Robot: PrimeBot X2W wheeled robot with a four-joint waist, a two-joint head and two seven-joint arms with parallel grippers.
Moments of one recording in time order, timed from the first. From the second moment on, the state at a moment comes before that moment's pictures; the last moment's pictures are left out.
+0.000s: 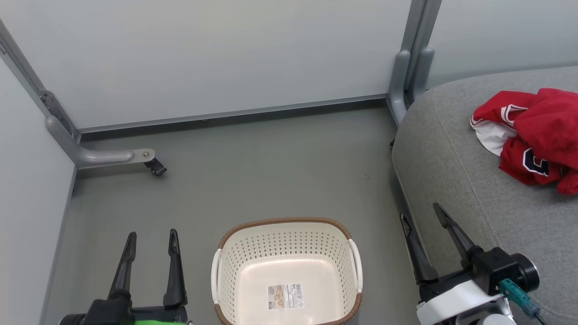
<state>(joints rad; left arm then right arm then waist) 0.16 0.05 -0.10 -0.06 -0.17 0.01 -0.26 0.02 -0.05 0.12 0.04 0.11 0.13 -0.26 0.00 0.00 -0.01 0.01</state>
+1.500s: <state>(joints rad) 0.10 0.07 -0.07 0.09 -0.69 -0.03 -0.17 0.01 -0.07 0.09 0.15 0.65 0.13 -0.17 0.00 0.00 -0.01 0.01</state>
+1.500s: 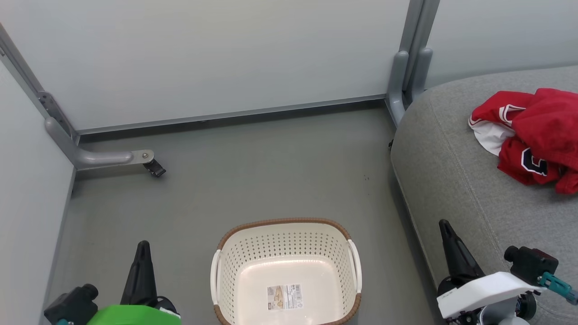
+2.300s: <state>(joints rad) 0.03 0.08 -0.04 0.14 -1.02 -0.06 -0.10 -0.03 -0.08 0.05 0.18 1.00 0.13 -0.09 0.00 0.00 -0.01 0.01</state>
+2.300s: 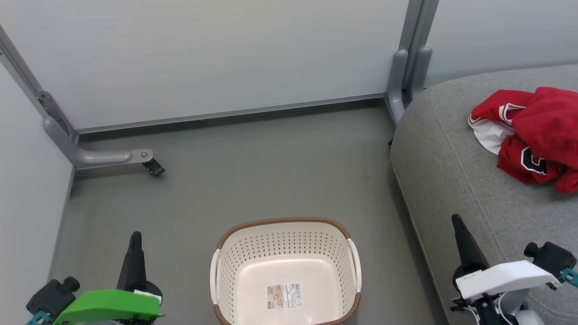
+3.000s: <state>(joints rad) -0.01 0.09 -0.01 0.18 -1.25 -0.09 -0.04 -0.05 -0.09 0.01 0.20 1.23 0.13 -0.04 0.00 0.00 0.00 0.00</state>
